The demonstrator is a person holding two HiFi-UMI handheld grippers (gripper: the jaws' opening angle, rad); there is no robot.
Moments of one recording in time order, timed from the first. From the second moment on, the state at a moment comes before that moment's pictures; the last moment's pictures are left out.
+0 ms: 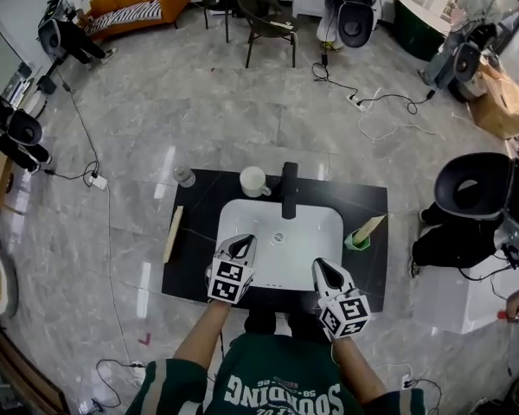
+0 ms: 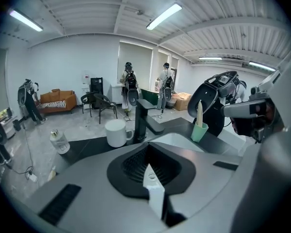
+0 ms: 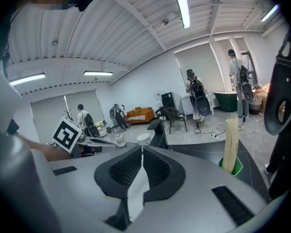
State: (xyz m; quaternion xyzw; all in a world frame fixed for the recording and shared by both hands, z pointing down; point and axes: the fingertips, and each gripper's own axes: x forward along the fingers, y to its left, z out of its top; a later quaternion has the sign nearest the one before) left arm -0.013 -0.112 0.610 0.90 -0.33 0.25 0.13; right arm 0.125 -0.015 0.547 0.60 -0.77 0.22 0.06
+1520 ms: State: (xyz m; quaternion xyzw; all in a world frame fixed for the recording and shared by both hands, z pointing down) left arm 0.270 -0.043 0.584 0.97 -0.12 0.19 0.10; right arm 0.322 0.054 0.555 0.68 -0.69 0.24 0.04
